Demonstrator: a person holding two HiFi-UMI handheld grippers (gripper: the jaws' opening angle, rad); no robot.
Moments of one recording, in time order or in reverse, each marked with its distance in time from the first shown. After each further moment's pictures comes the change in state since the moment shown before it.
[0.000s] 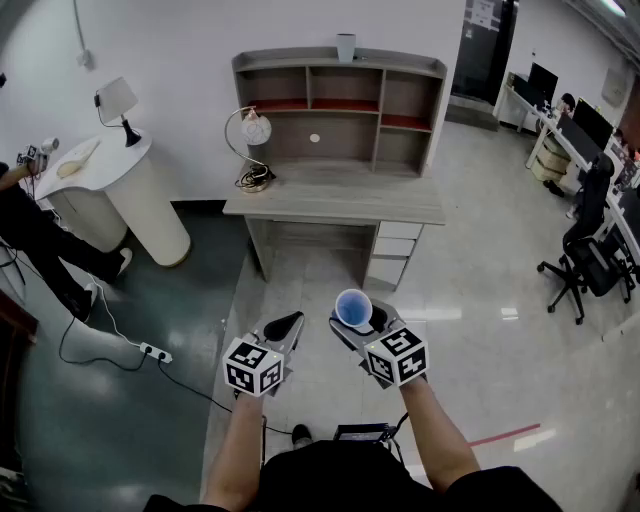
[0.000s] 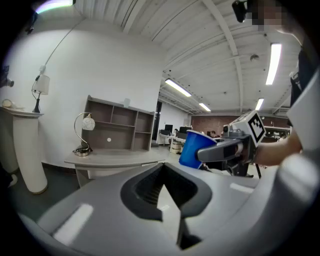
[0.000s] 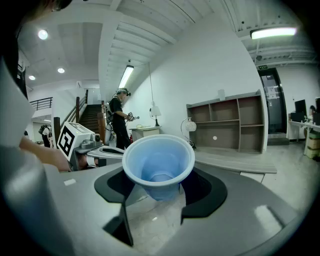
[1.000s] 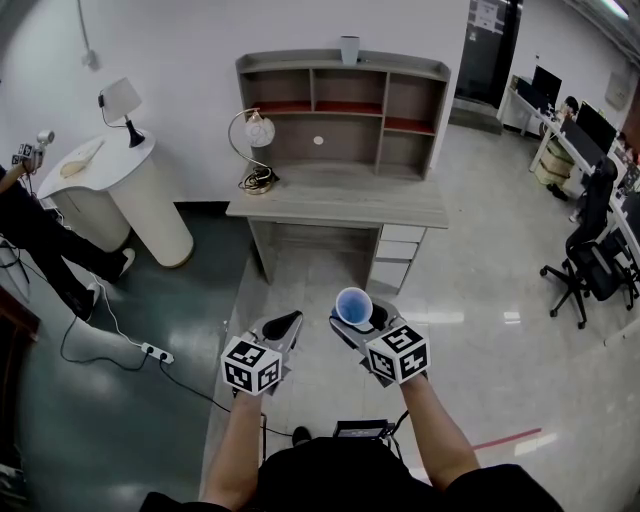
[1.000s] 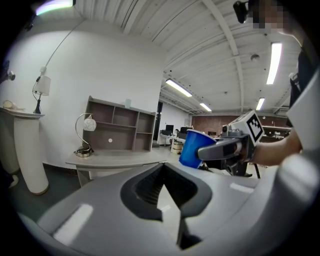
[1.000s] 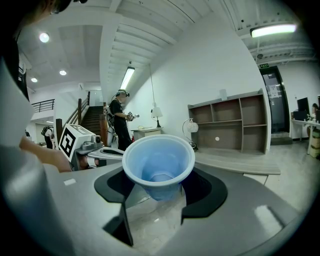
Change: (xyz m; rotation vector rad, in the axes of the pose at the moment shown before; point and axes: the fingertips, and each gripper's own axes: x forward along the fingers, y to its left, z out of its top) left arm 0.000 0.007 0.001 0.003 -0.001 0.012; right arm 0.006 -0.003 0.004 0.003 -0.013 0.030
